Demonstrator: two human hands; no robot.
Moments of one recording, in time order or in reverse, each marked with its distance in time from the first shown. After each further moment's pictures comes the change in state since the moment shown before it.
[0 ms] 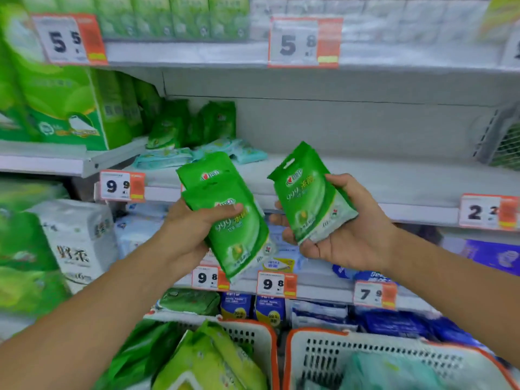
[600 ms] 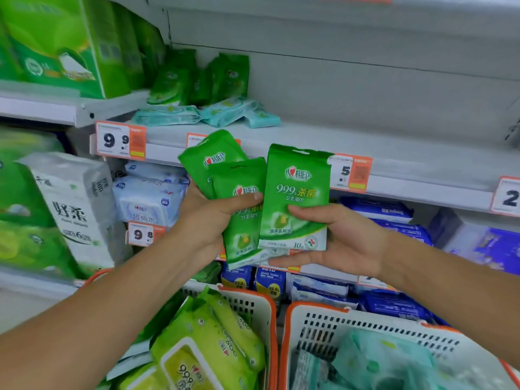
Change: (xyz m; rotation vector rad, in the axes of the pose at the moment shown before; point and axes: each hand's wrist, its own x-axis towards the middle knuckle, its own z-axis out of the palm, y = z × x) left_hand -0.006 -0.042 0.000 -0.106 0.074 0.043; right_hand 0.028 0.047 -0.009 -0.203 0.116 0.048
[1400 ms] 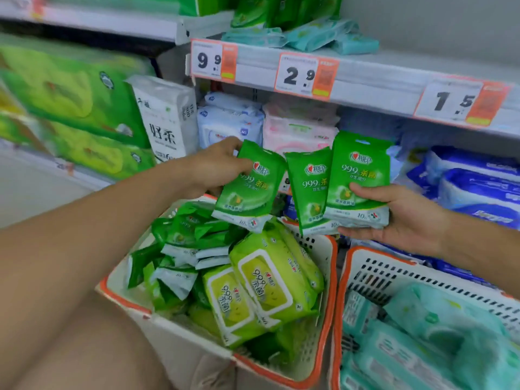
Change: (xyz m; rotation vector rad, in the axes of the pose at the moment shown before) left_hand -0.025 0.029 -0.133 0.904 -0.021 -0.323; right_hand 0.021 0.072 0.011 -0.048 0.244 0.111
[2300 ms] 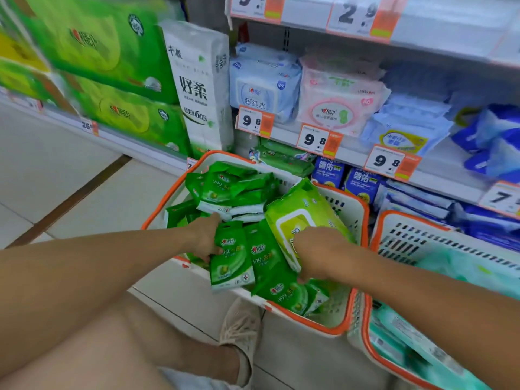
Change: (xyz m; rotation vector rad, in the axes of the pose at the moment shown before) left_hand -0.039 -0.228 0.003 0.670 -0.279 -0.337; right_hand 0.049 0.155 0.101 -2.125 -0.268 -0.089
